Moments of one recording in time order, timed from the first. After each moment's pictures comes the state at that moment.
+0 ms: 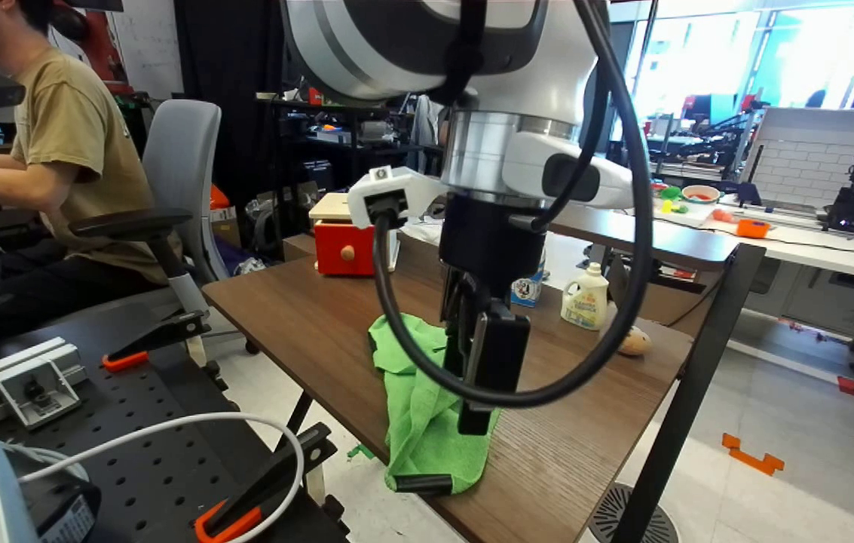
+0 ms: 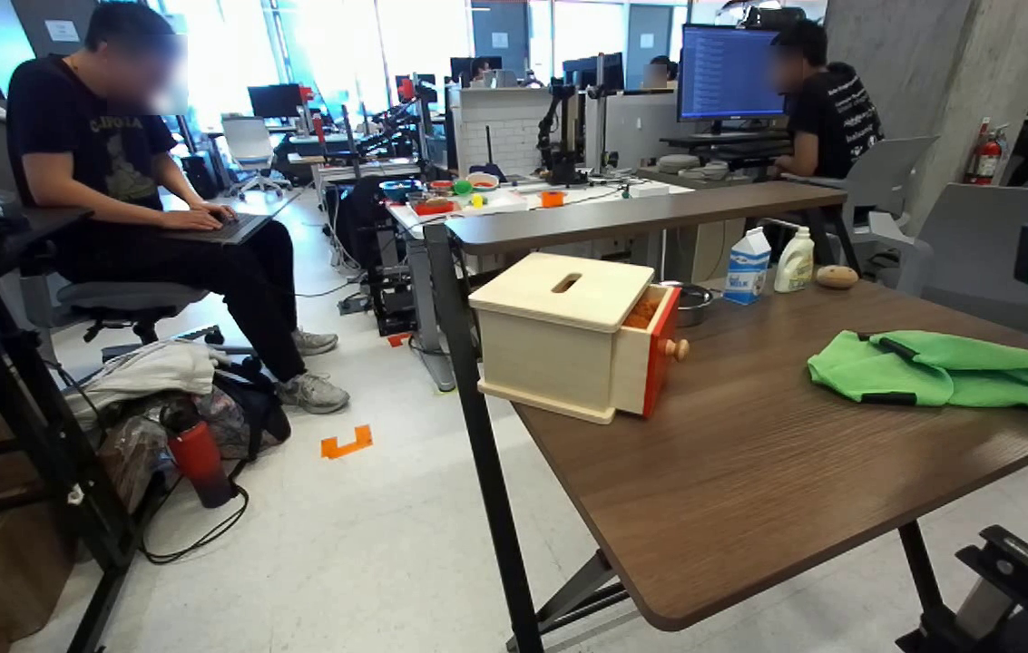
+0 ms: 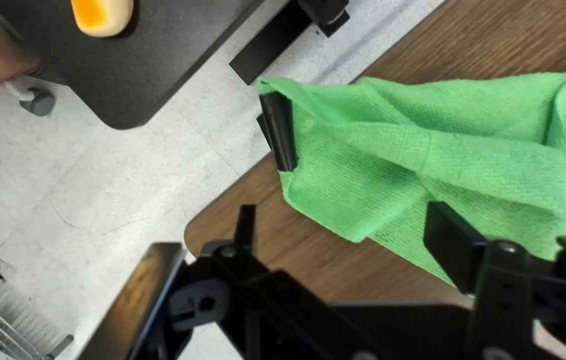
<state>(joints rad) -0.10 0.39 -0.25 -2.27 -0.01 2.50 0.36</state>
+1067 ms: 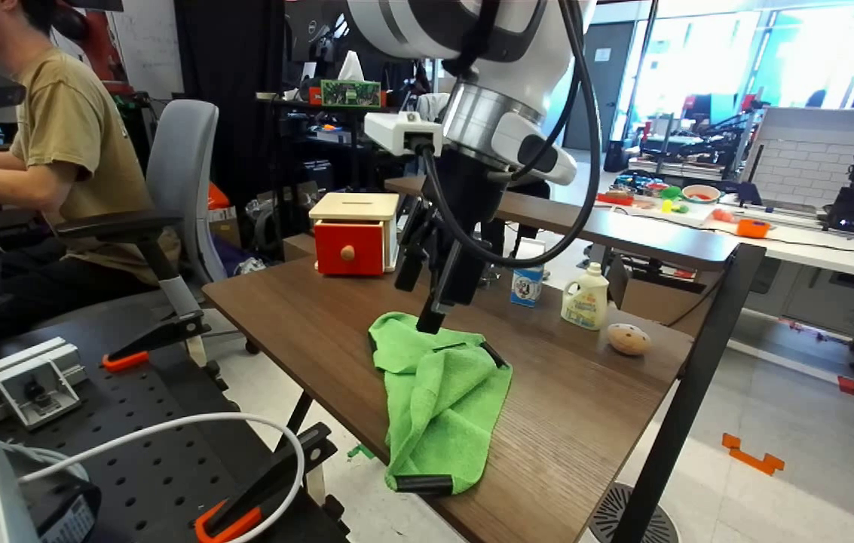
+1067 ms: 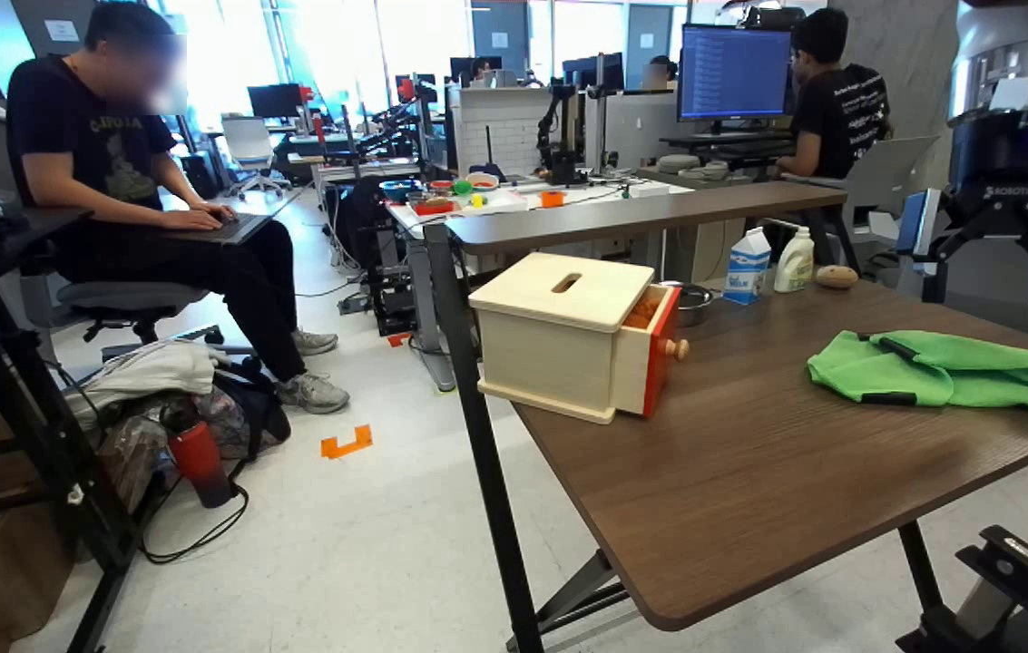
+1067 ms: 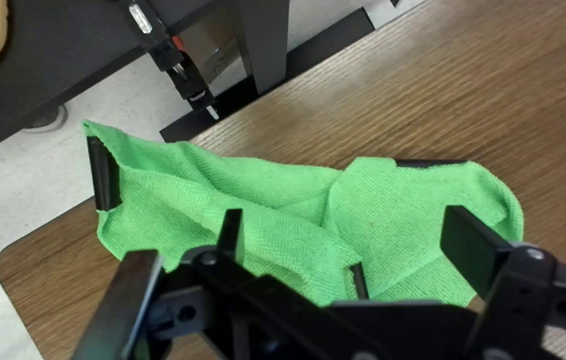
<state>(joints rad) -0.11 0.48 -0.10 -2.01 0.15 2.13 0.19</state>
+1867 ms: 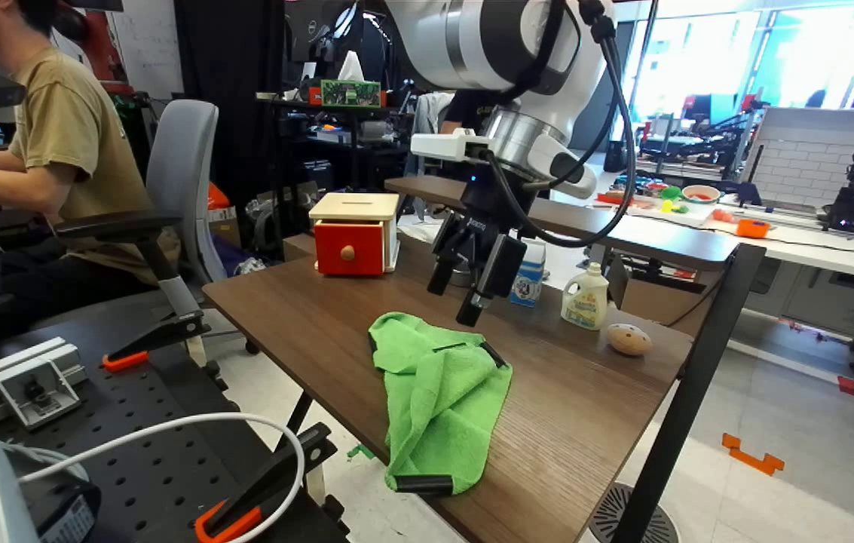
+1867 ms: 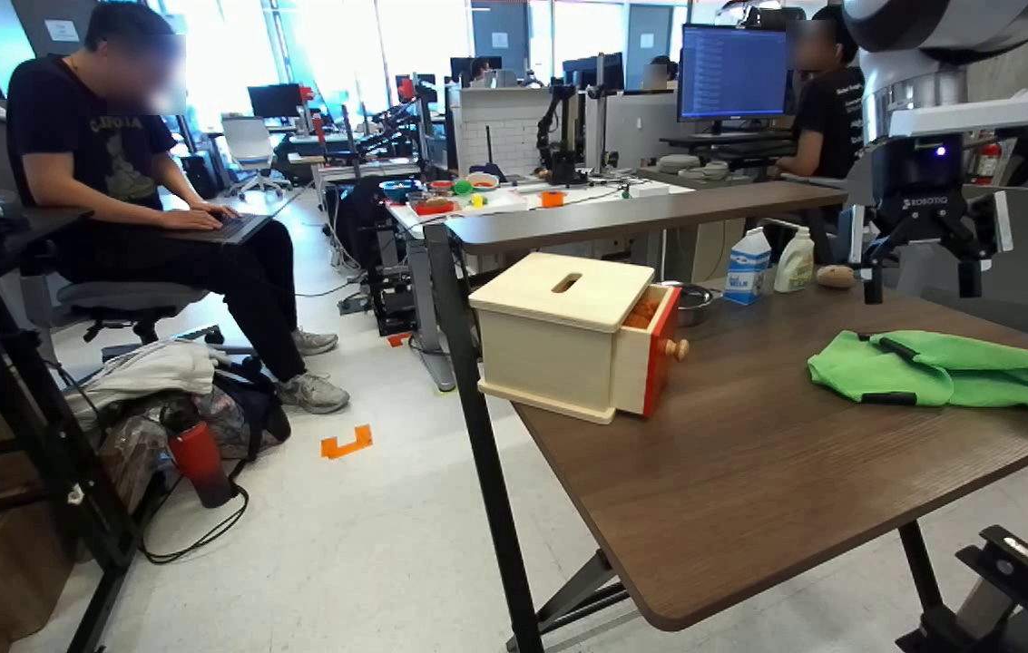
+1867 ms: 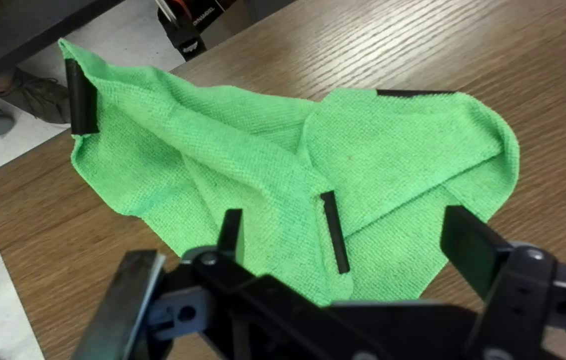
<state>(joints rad) -0.08 0.71 -0.10 -1.66 0.09 1.93 0.26</state>
